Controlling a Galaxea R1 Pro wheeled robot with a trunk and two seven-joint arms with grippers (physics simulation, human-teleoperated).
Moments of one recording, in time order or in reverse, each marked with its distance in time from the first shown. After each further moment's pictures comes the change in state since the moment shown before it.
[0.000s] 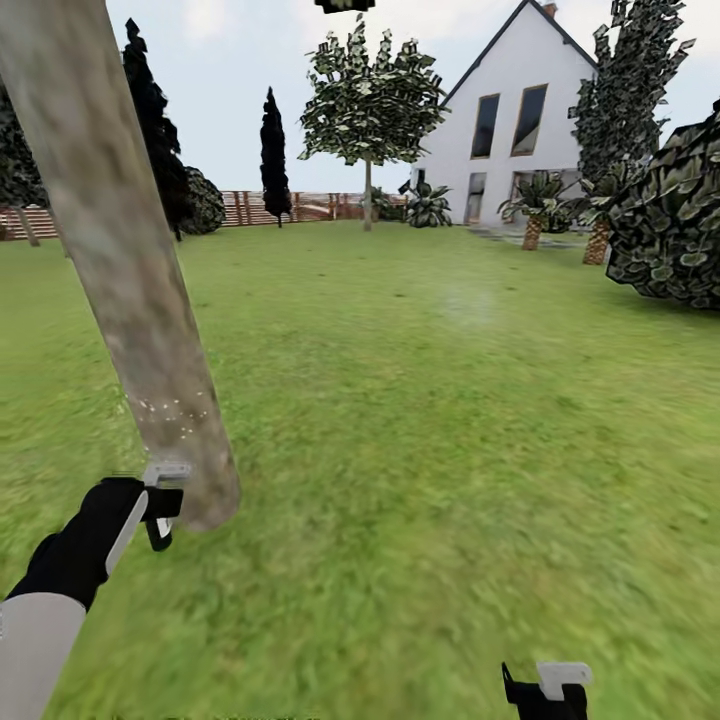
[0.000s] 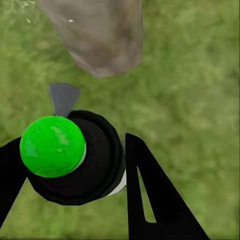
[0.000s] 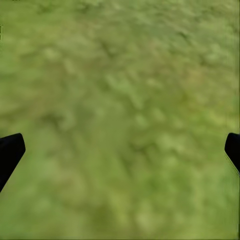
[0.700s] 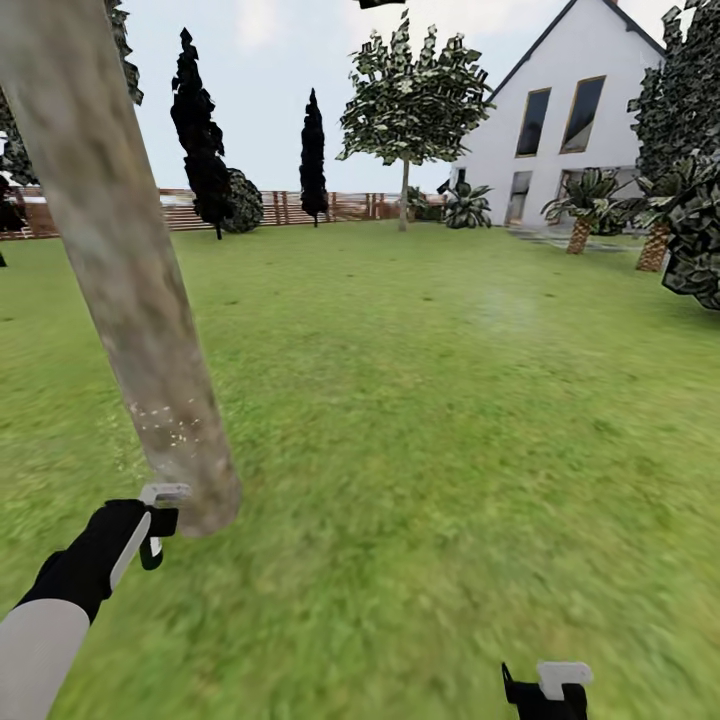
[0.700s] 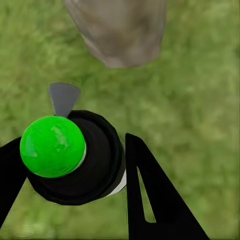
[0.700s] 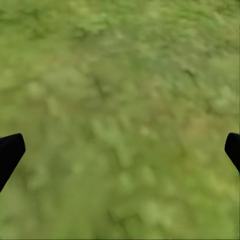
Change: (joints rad) left arm 0.002 -0.007 0.002 0.169 0.007 -0.146 0.071; right arm -0.001 0.000 0.000 0.000 0.000 0.000 0.000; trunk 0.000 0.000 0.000
